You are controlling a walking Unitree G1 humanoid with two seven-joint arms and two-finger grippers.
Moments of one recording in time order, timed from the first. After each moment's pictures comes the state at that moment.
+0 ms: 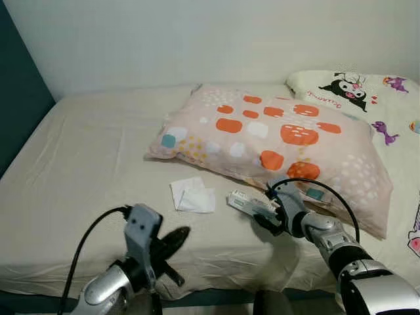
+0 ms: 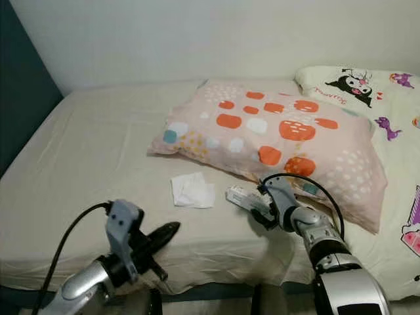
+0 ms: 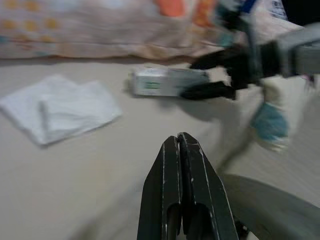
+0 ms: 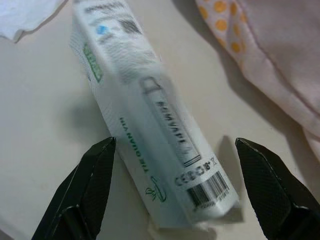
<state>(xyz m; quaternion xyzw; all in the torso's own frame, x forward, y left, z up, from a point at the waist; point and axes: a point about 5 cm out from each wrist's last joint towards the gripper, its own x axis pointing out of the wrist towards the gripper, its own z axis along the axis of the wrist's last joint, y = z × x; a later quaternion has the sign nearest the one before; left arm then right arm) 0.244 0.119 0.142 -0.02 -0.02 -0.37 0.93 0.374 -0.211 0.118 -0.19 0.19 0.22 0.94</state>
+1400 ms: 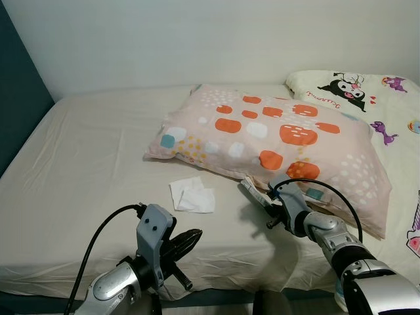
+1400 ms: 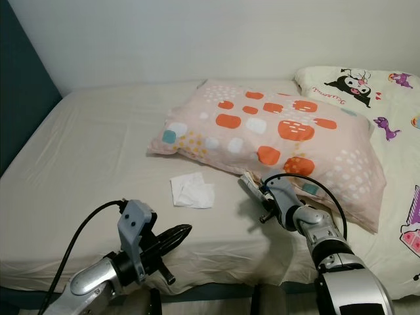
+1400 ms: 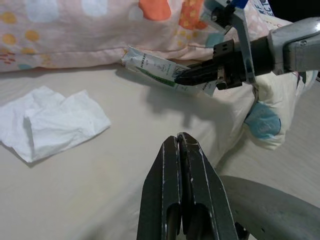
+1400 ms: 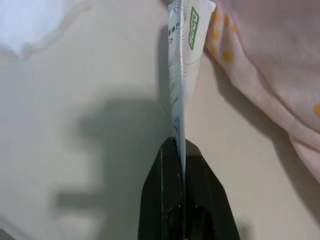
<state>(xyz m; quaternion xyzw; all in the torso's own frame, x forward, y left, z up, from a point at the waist) 0.253 0.114 0.146 -0.01 -0.03 -0.38 0.93 0.374 -0.208 0.122 -0.16 0.17 0.23 0.94</state>
